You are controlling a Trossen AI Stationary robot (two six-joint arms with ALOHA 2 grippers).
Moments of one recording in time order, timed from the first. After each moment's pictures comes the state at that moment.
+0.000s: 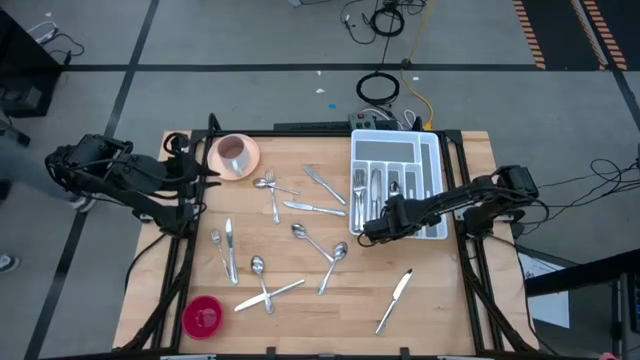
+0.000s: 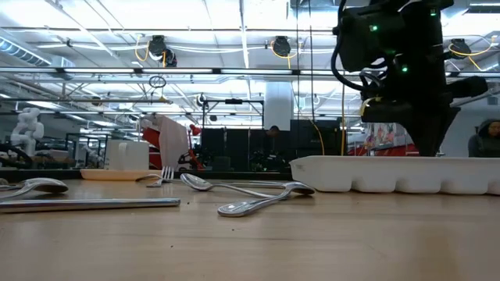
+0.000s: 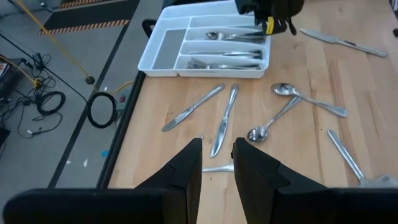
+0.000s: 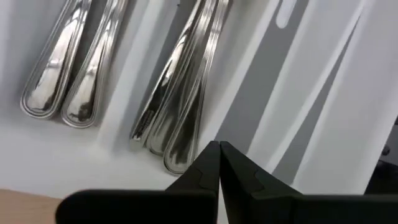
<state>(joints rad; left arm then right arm) -0.32 0.96 1.56 -1.37 -0.48 -0.15 0.17 1.64 1.01 -1.20 0.21 1.44</state>
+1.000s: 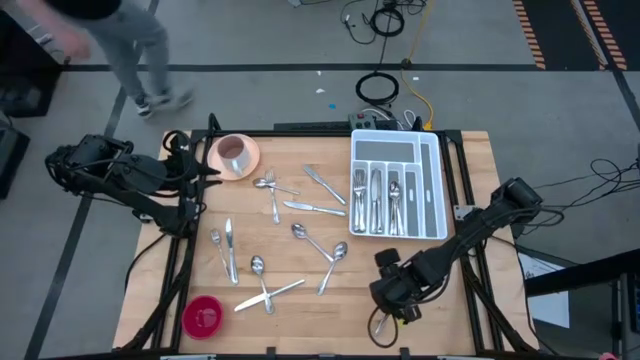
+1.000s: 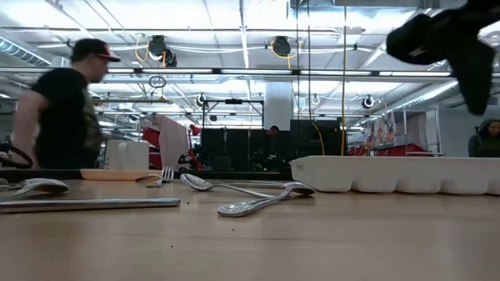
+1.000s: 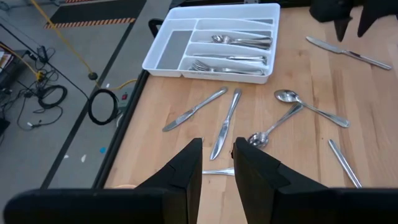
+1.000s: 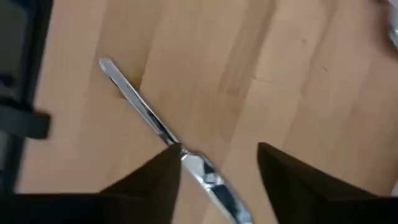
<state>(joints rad) -0.32 0.96 1.56 -1.37 -0.51 -0.20 0.61 1.69 1.23 -0.89 0.02 0.32</state>
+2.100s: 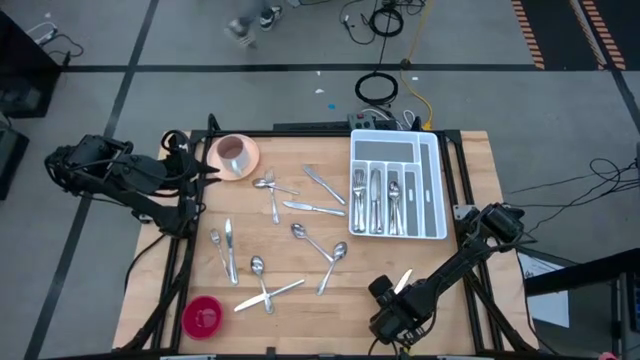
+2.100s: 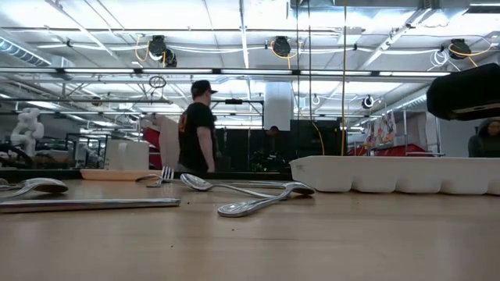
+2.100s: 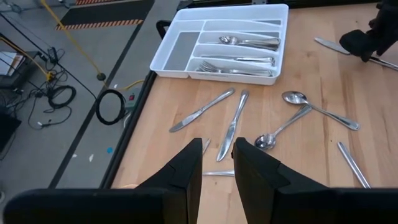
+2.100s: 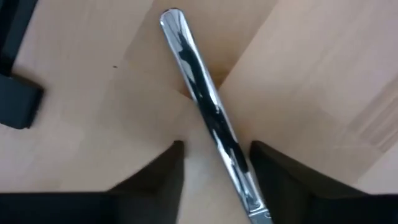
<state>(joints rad) -0.32 0.96 1.56 -1.37 -0.54 -0.20 0.73 2.01 1.24 -0.73 -0.04 0.18</state>
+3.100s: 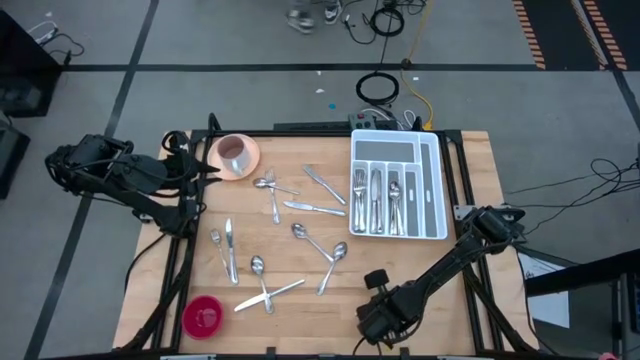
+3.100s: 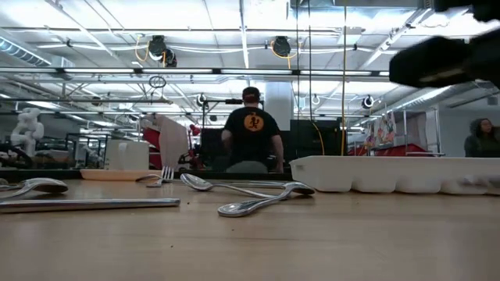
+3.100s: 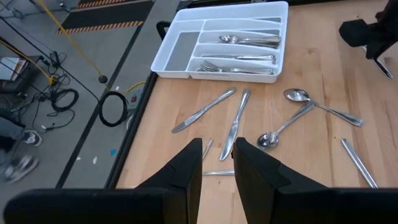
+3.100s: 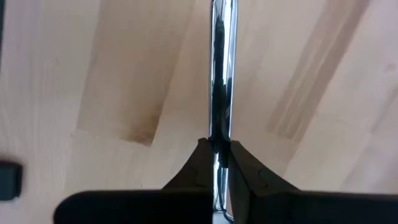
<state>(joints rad) -0.32 0.96 1.56 -1.37 -0.54 -0.18 0.68 2.01 1.45 -0.93 0.07 0.39</state>
